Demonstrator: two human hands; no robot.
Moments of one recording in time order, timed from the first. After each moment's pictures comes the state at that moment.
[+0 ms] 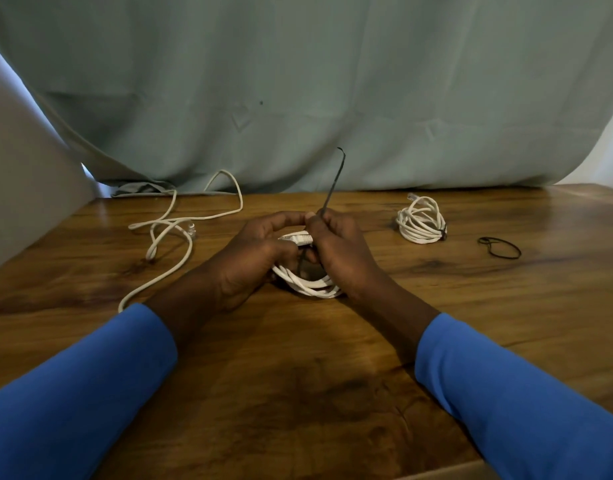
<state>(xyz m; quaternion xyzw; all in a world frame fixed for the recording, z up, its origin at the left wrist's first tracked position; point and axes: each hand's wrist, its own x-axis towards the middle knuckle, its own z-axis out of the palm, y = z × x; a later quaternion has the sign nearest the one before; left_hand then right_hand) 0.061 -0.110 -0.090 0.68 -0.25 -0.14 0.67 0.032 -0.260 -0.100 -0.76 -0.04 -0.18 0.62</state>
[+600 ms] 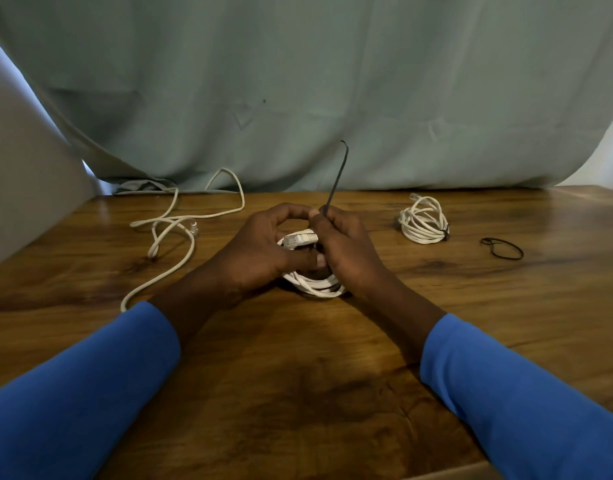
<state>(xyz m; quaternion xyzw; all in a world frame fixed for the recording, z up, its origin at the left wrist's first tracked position) 0.059 -0.110 -0.089 0.71 -0.28 -0.10 0.64 0.040 -0.265 -0.105 -0.77 -0.08 -0.21 0.60</state>
